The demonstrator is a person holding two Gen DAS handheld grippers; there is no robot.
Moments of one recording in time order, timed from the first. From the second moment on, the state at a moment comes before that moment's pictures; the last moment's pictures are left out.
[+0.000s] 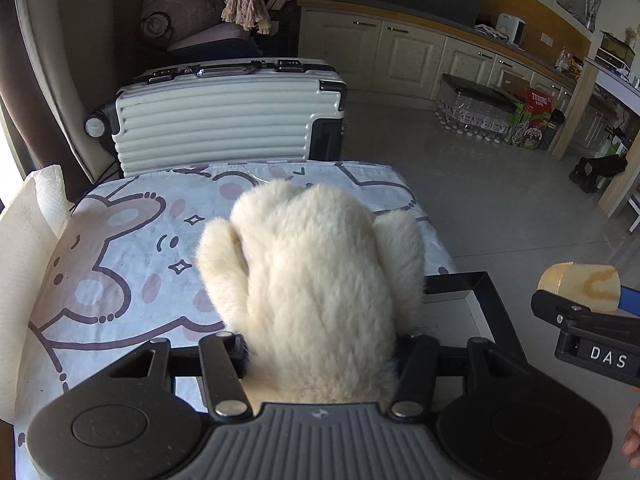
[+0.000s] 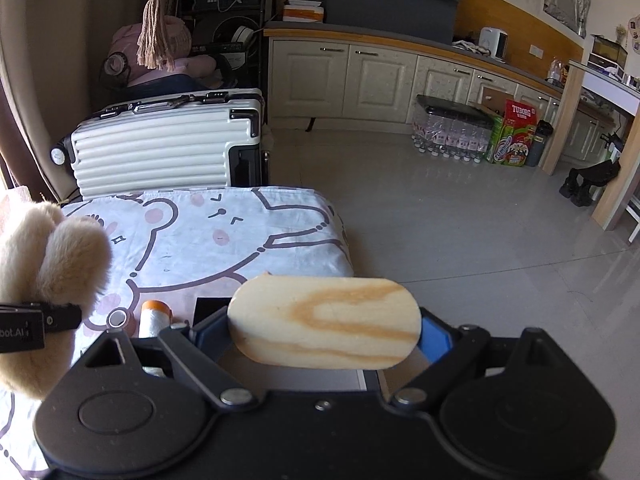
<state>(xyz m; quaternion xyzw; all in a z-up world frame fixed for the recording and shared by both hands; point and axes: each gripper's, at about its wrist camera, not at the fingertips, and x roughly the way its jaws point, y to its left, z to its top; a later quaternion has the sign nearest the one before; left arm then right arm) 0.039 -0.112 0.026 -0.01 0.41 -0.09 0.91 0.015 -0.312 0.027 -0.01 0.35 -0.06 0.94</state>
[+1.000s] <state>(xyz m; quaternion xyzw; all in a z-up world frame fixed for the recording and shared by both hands) 0.109 -0.202 -0.051 -0.09 0.46 -0.18 0.87 0.043 -0.378 -0.016 0.03 0.38 -0.09 0.92</state>
